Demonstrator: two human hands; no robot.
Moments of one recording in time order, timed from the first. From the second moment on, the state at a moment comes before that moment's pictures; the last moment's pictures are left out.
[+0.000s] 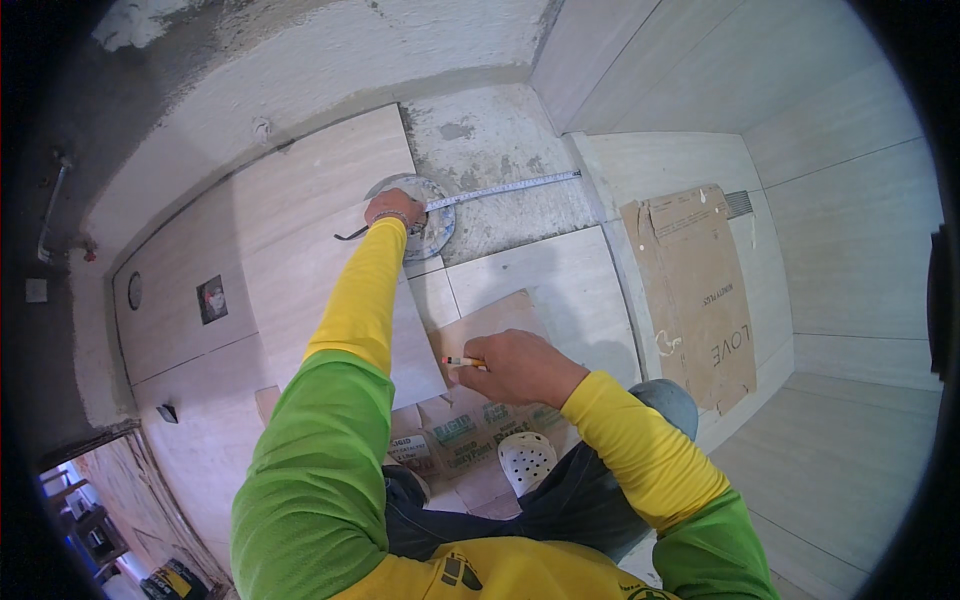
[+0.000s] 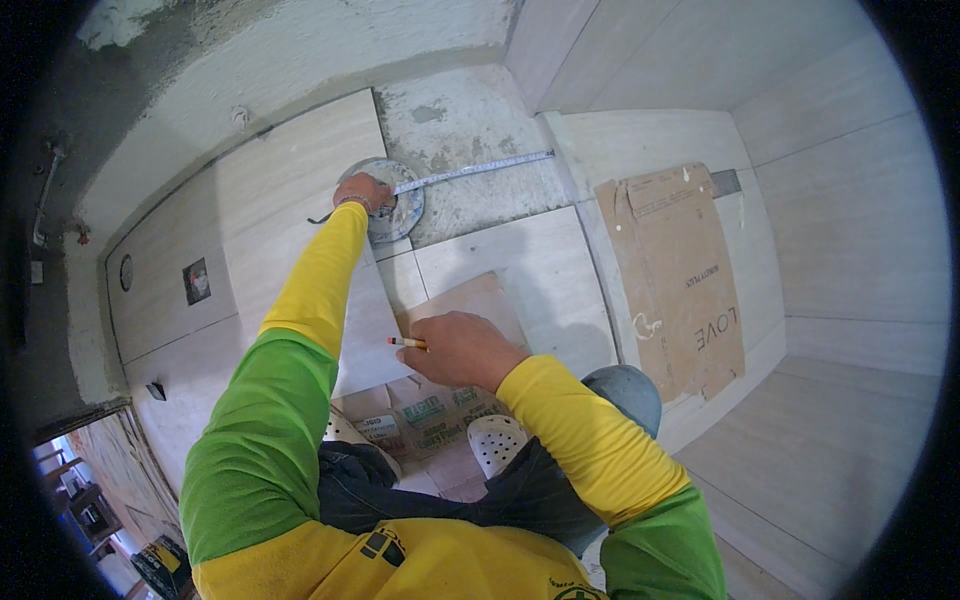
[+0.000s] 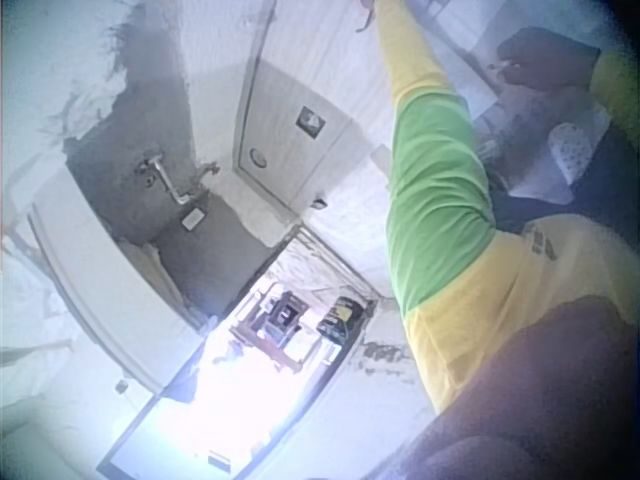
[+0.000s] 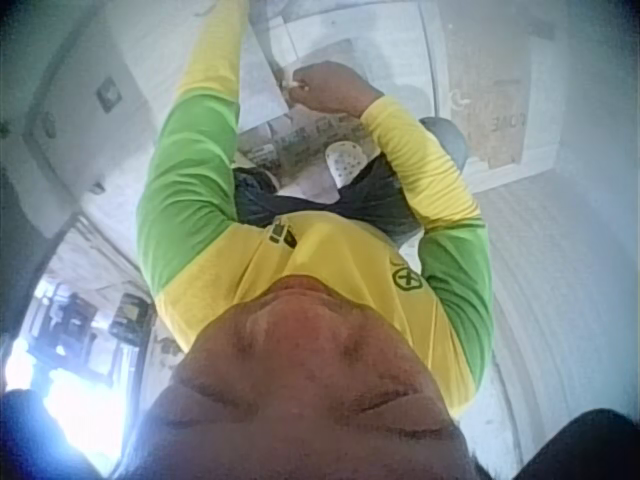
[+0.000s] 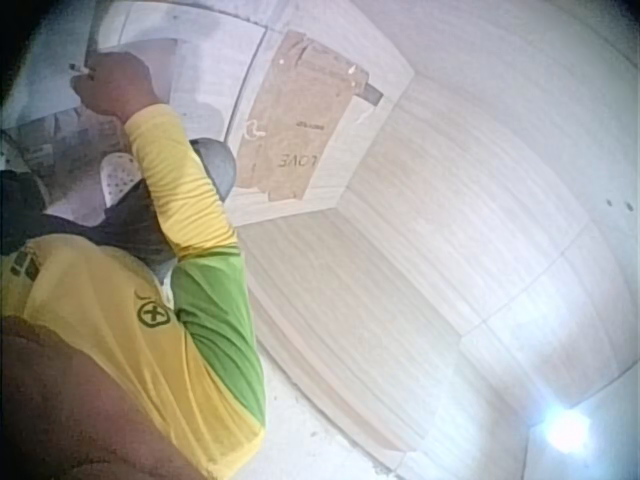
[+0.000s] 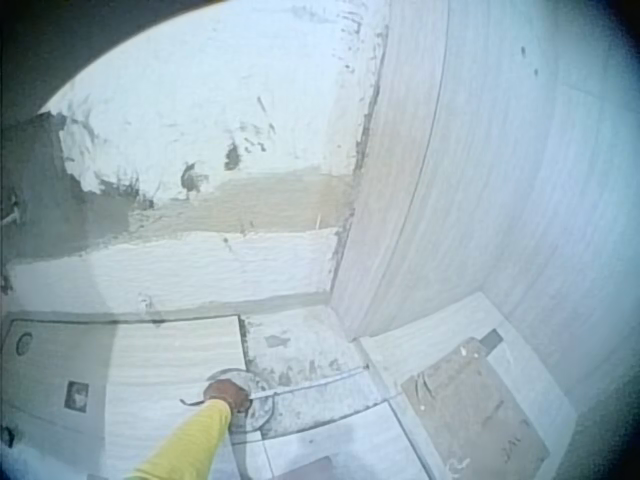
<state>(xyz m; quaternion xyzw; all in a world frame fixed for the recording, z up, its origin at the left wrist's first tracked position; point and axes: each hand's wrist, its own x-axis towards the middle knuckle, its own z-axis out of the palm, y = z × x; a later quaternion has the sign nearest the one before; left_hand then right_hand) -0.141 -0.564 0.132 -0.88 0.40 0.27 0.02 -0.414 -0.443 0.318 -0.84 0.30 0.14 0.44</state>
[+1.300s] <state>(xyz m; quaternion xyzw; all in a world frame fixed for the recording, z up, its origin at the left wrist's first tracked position) -0.092 -0.538 0.113 -0.82 0.51 0.26 -0.01 -0.365 -0.451 0.286 -0.83 0.28 0.20 0.44</state>
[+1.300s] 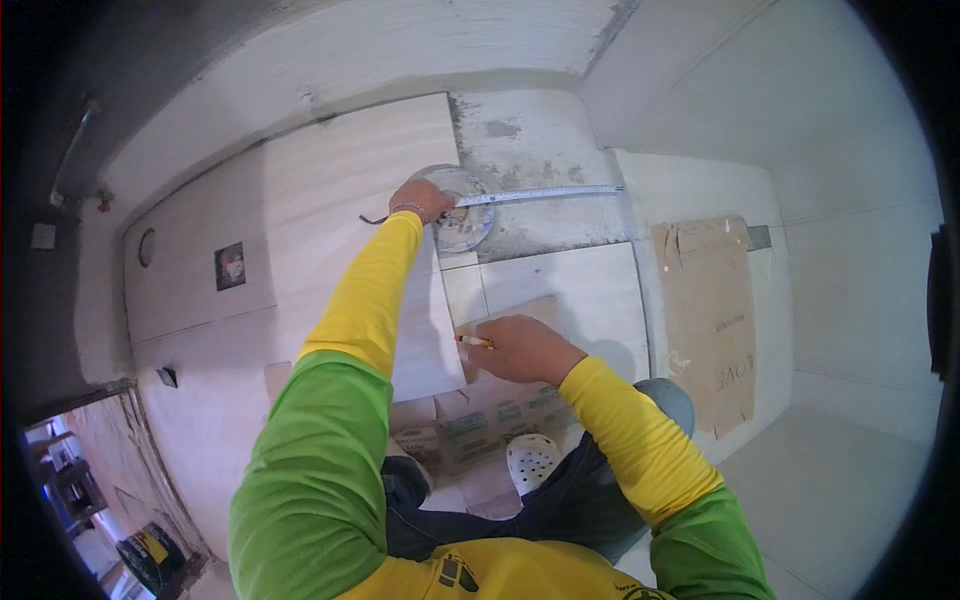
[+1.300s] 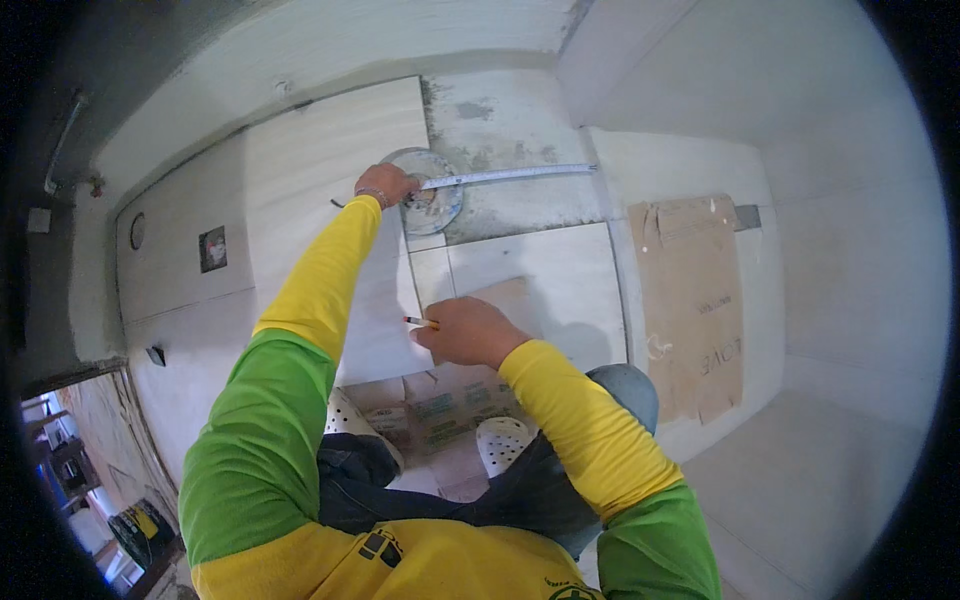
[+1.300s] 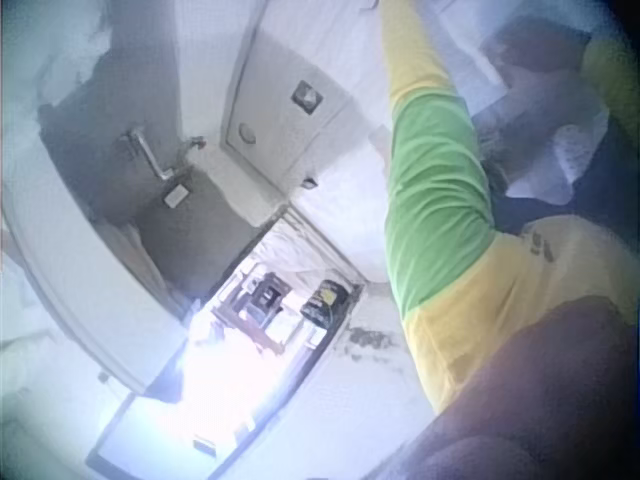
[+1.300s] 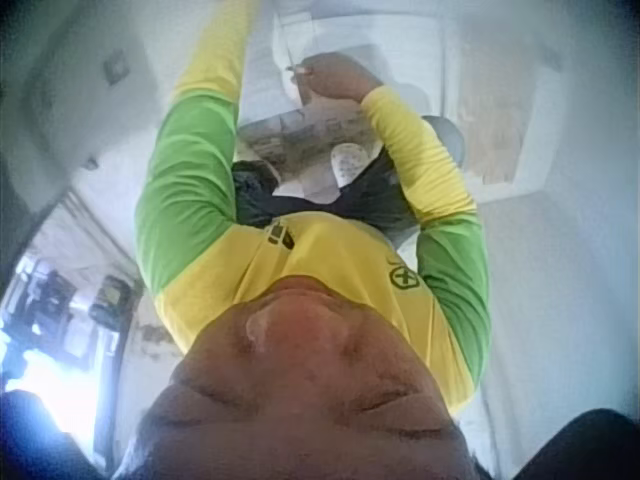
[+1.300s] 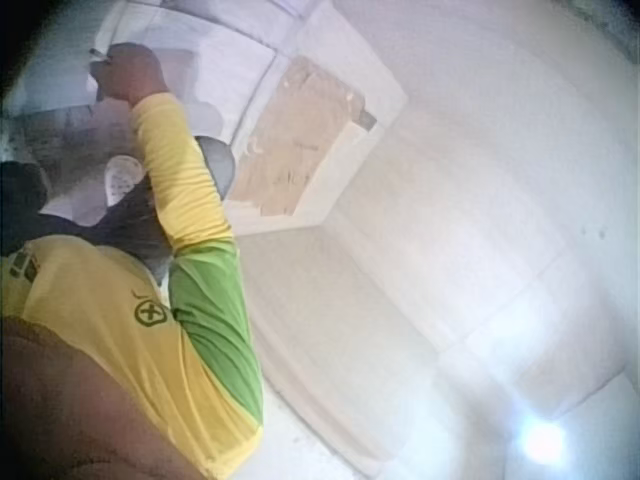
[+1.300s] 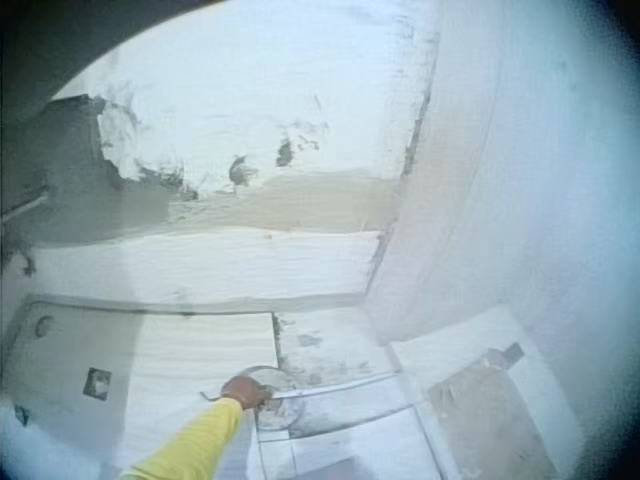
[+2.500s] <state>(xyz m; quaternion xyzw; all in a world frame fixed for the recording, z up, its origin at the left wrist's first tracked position) 0.080 -0.122 0.111 -0.85 0.34 0.39 0.03 -0.258 -0.398 0.247 -0.83 0.15 0.30 0.45</state>
